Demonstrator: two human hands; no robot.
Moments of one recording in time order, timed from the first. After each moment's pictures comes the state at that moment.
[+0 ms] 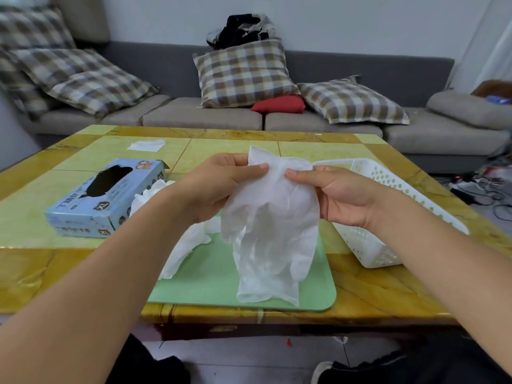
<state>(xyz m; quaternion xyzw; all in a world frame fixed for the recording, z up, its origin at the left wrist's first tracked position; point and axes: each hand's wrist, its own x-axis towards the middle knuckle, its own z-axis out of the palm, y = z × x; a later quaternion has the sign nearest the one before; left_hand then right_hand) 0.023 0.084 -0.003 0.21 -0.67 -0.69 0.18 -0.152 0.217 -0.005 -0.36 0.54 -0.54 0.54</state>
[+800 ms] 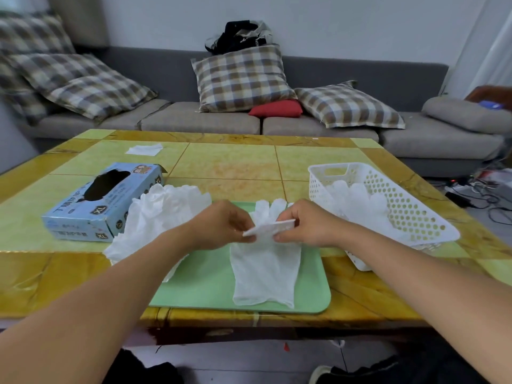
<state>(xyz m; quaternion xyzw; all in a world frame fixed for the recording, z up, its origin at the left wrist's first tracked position) 0.023 0.060 -0.079 0.17 -0.92 -0.34 0.10 -0.168 0.201 -0.073 -0.60 0.72 -0.25 0.24</state>
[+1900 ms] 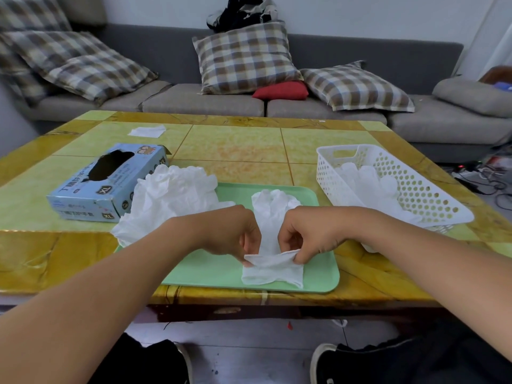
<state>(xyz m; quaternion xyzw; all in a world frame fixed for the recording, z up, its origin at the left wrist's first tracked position) 0.036 0.078 -0.082 0.08 -0.97 -0.22 -0.10 -0.137 0.210 -0.061 -0.70 0.65 0.02 0.30</state>
